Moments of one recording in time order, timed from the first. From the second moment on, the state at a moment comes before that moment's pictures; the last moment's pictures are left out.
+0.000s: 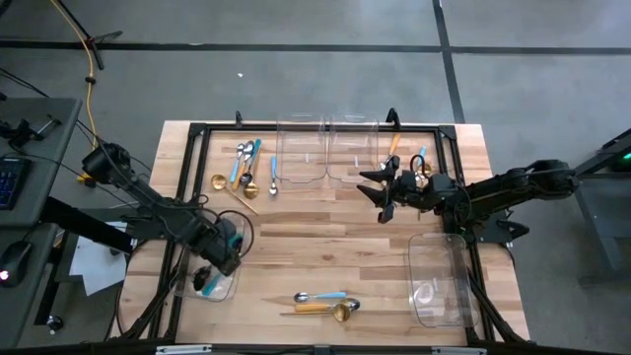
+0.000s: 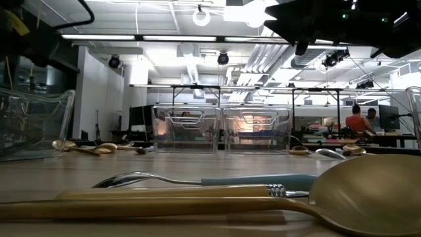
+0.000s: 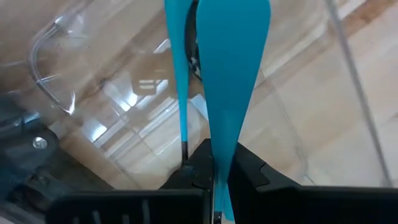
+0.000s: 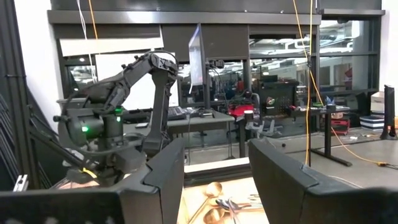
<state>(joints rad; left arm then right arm) -0.61 1.24 0.76 -1.01 0.02 -1.48 0.00 1.19 0.31 1.17 0.19 0.00</state>
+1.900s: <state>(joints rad) -0.58 1.15 0.64 -0.88 0.02 -1.44 0.00 1.19 0.31 1.15 0.19 0.00</state>
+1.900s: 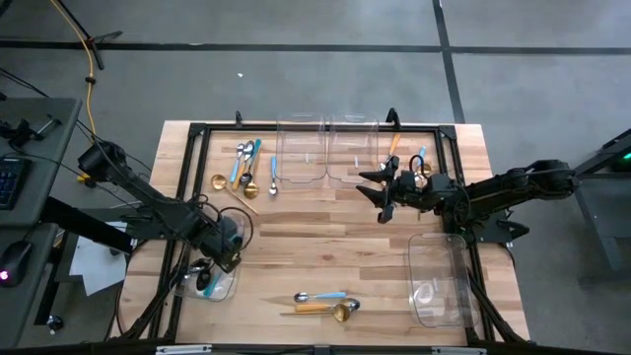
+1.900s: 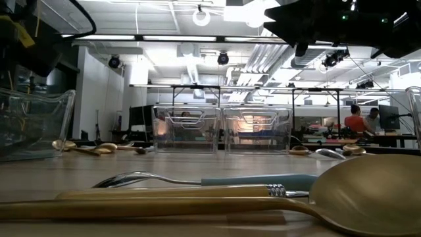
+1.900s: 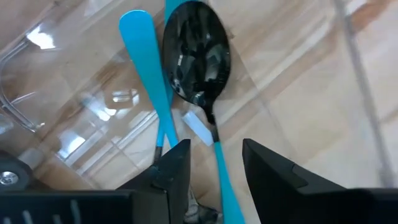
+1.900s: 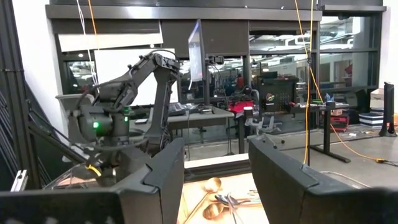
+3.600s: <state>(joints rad) 0.02 0.88 0.23 0.83 -0.14 0.08 -0.02 1.19 0.31 1.10 0.22 -0.06</state>
